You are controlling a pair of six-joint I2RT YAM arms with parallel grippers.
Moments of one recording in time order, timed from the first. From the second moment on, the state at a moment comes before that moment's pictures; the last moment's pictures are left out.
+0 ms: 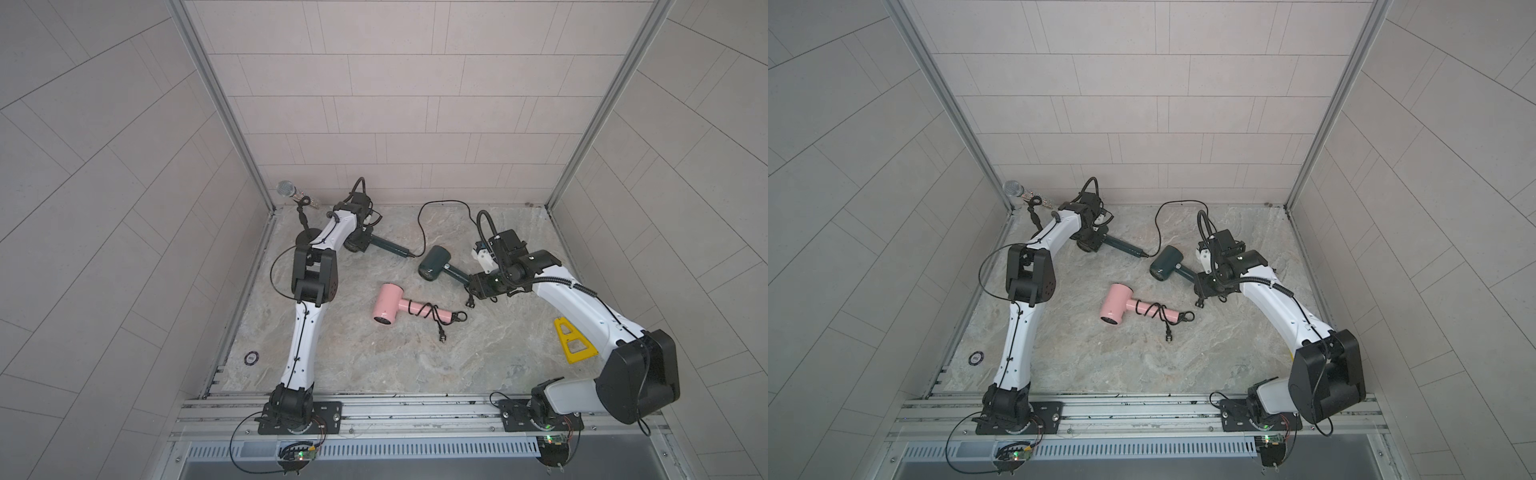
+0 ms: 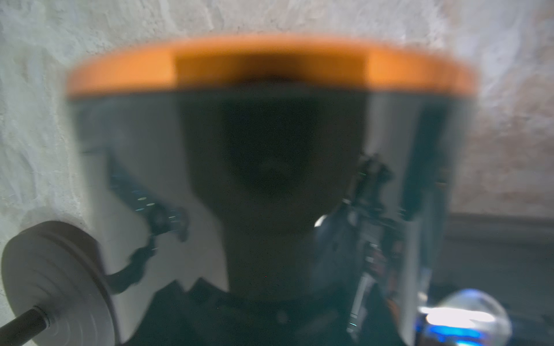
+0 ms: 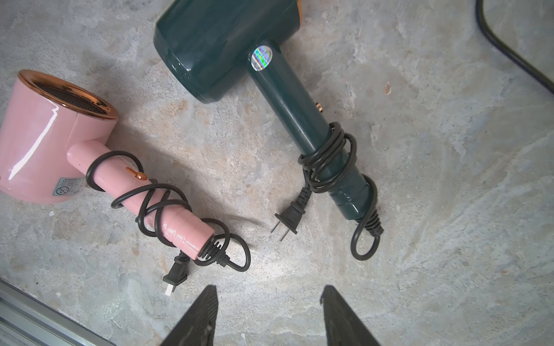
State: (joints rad) left arm -0.20 2.51 2.26 -1.03 -0.19 0.24; right arm 0.29 1.38 1.12 -0.89 -0.15 0.06
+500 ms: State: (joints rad) left arm -0.20 2.49 2.28 -1.10 -0.22 0.18; right arm 0.27 1.41 1.17 -0.85 -0.15 0.04
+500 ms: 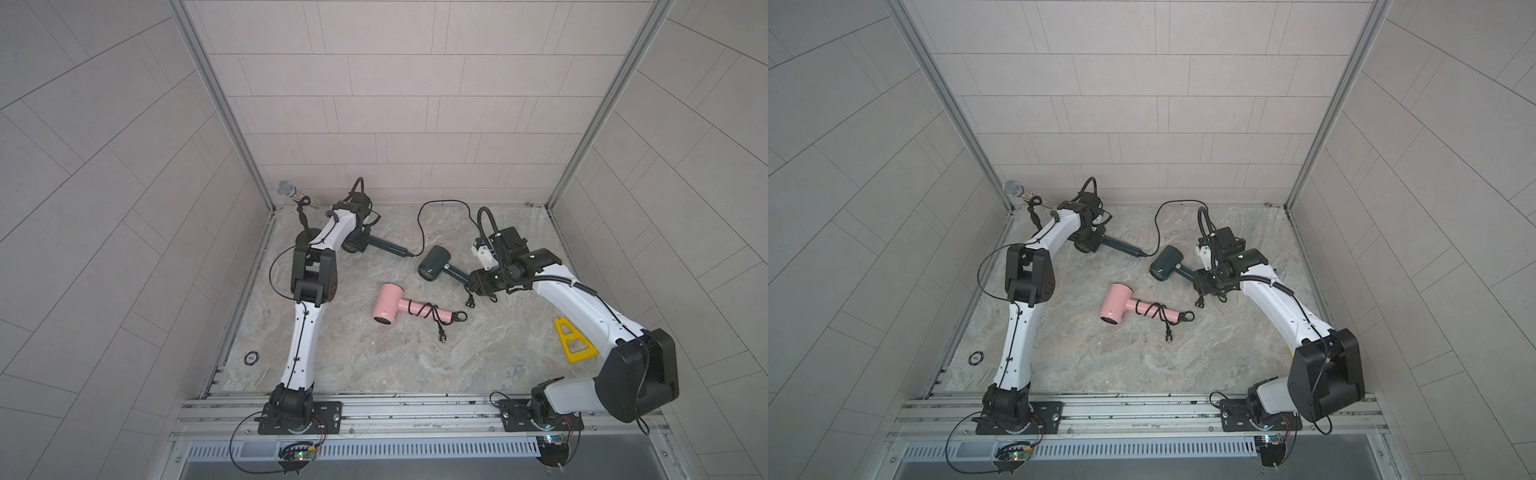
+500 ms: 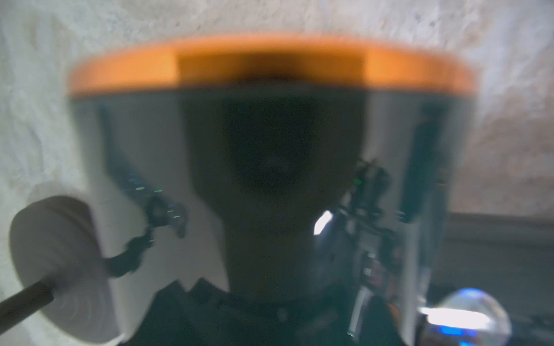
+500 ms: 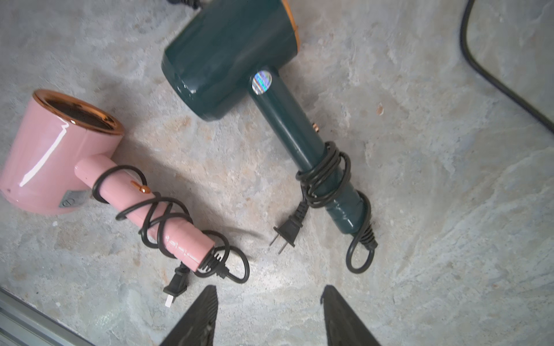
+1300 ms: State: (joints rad) left arm -0.16 1.99 2.34 -1.32 0.03 -0.04; right arm -0.03 1.99 1.61 -0.71 -0.03 -0.22
